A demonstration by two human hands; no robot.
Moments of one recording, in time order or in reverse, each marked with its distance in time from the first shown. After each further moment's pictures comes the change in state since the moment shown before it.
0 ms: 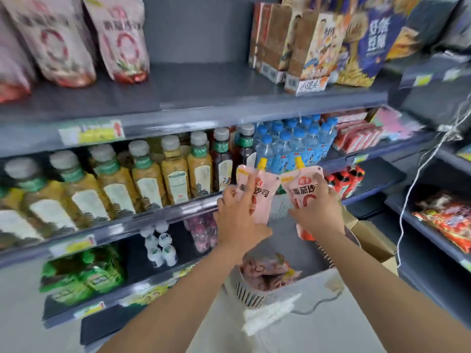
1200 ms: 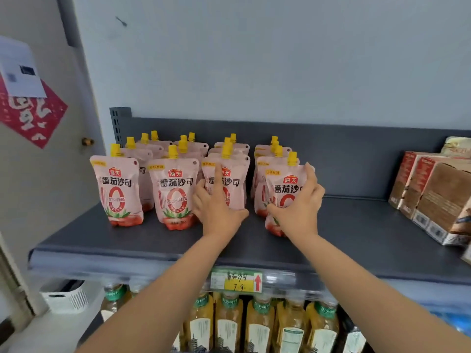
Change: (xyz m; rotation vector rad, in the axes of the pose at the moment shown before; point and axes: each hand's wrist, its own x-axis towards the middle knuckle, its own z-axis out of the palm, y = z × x) left_hand 0.173 -0.103 -0.314 0.135 0.810 -0.287; right_hand 0.079 -0.399 0.071 0.648 0.070 -0.726
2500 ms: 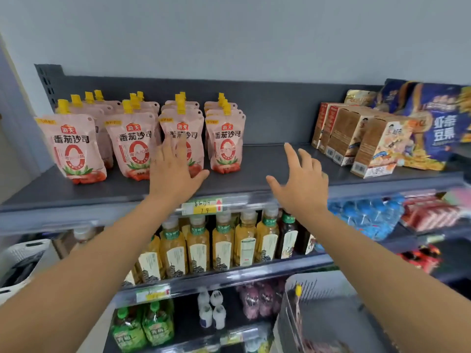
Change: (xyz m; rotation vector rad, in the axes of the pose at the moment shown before) left_hand -0.057 -0.011 -0.067 0.358 -0.167 0.417; right_hand -0.112 -0.021 -0.137 -0.862 -0.088 0.029
